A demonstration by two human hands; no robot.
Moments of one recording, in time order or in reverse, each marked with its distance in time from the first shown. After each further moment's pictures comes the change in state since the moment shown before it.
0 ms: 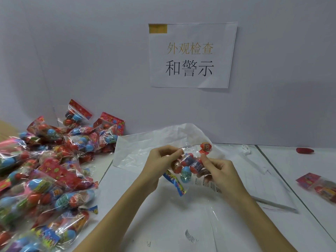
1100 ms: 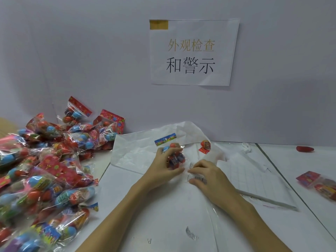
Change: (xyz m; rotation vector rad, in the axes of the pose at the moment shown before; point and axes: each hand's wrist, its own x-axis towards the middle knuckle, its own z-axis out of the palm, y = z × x) left_hand 0.018 -0.046 -0.013 0.484 -0.181 0.178; right_hand 0.013 0.037 -0.003 -0.841 -0.220 -0.367
